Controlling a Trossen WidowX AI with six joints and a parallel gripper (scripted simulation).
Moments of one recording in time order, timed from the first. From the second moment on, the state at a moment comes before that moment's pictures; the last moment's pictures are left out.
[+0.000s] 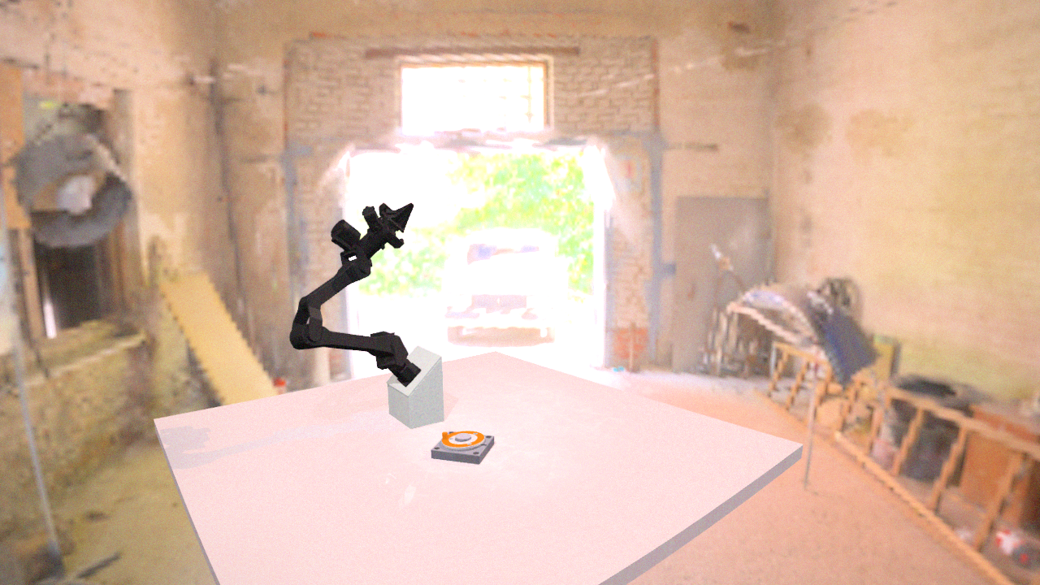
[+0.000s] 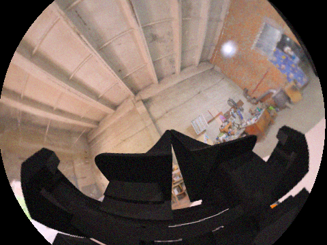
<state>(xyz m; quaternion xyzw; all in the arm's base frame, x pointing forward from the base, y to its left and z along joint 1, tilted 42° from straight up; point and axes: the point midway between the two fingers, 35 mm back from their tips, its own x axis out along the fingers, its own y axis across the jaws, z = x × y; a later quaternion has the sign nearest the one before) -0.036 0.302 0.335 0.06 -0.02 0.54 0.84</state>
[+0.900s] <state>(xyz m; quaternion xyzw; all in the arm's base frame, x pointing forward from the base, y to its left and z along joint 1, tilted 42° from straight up) 0.238 0.208 0.082 -0.32 0.33 0.08 0.88</state>
